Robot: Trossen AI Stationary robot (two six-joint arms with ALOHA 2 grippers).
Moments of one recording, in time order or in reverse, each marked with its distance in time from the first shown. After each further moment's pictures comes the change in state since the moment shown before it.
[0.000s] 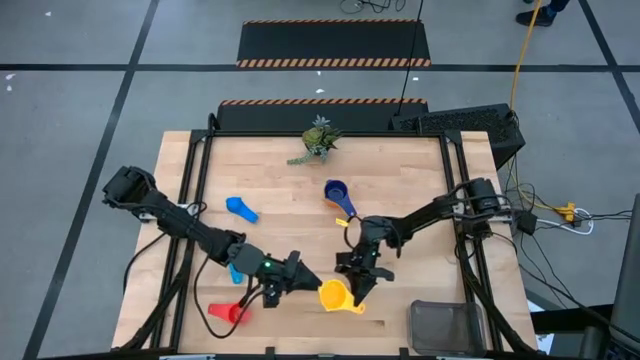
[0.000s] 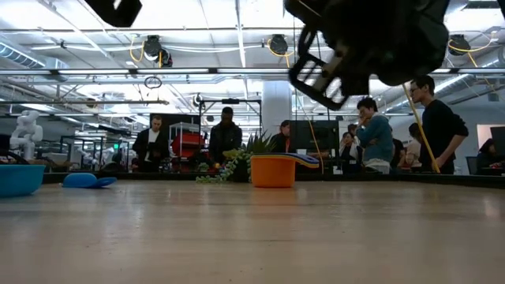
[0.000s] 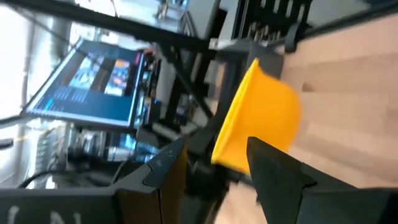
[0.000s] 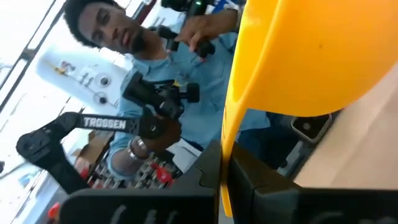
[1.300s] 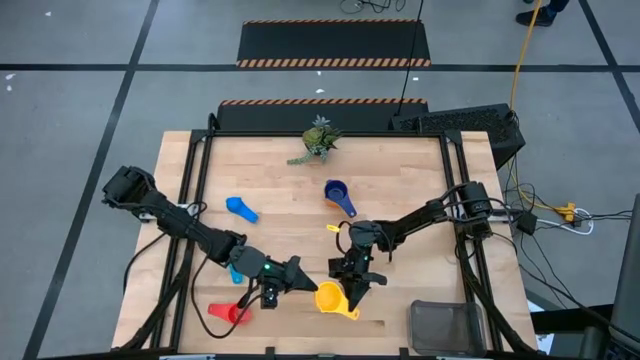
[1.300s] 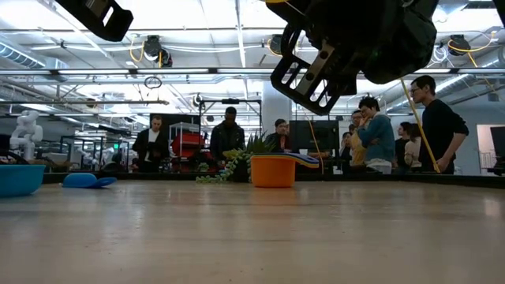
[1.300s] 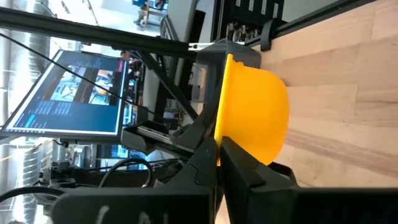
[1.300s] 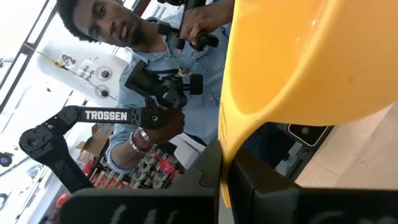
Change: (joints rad) left arm -0.001 0.000 0.000 -0.074 0.019 0.047; right arm 0.012 0.060 0.097 -0.084 -0.019 -0.013
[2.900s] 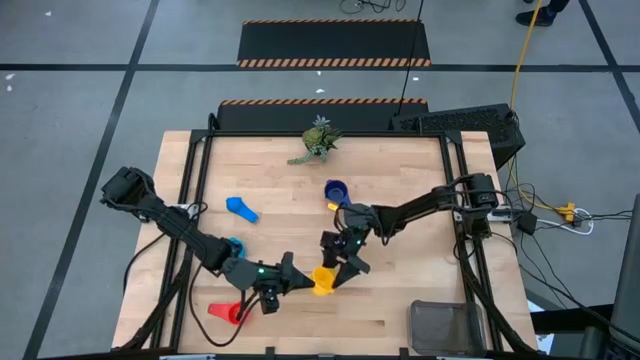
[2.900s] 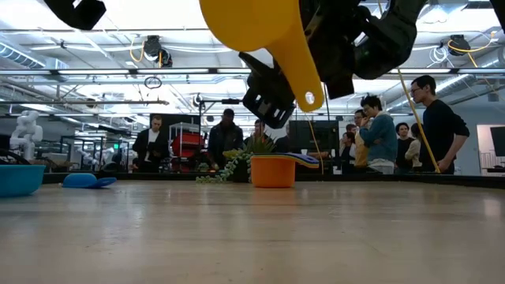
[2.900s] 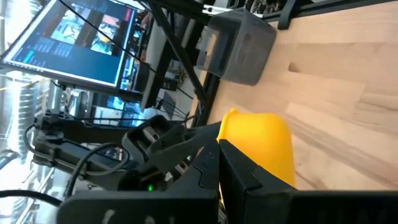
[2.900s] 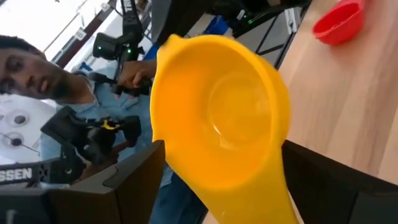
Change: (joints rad) left arm -0.085 -0.001 0.000 -0.033 -0.269 -0.210; right arm -0.106 -0.069 -0.002 -0.236 0.229 -0.242
